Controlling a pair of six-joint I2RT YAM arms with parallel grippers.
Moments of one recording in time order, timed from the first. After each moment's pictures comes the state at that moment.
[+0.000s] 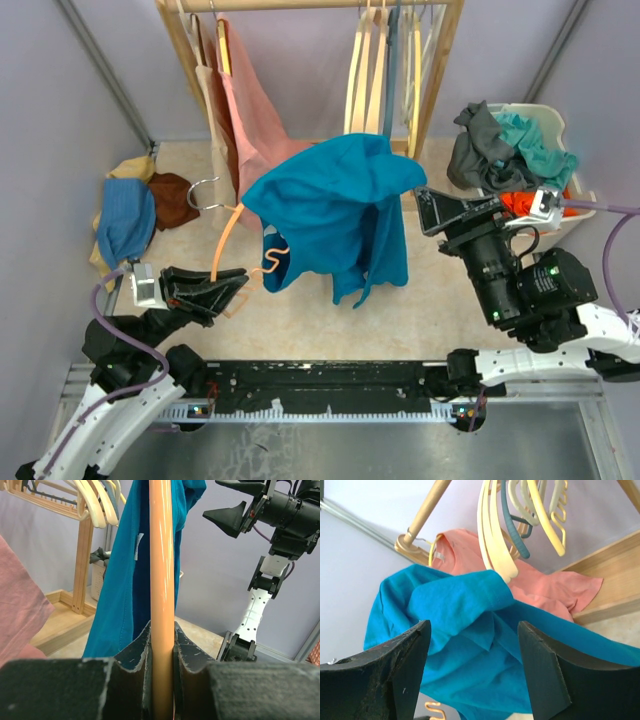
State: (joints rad) left arm -0.67 0.12 0.50 0.10 0.31 -0.42; right arm 1.55 0.67 1.14 0.07 1.28 0.36
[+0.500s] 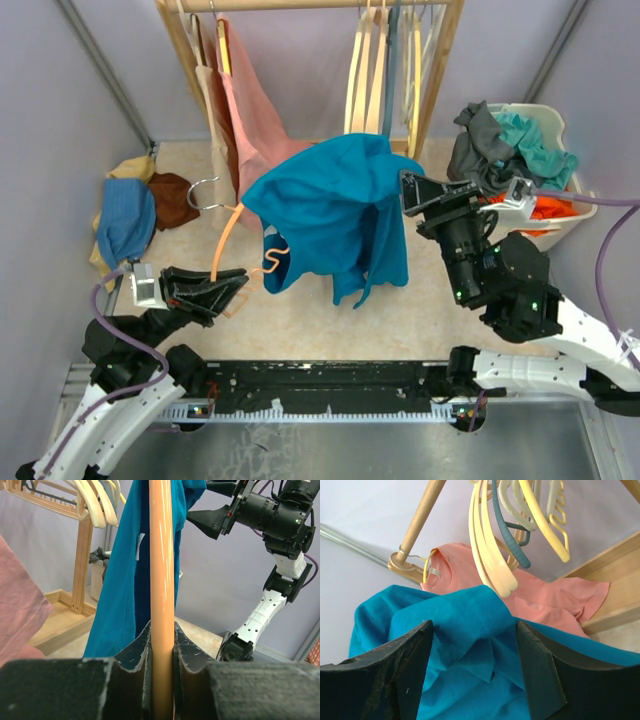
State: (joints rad) left arm -0.67 0.12 0.50 0.10 0.31 -0.42; right arm 1.25 0.76 1.15 -0.03 1.09 0.64
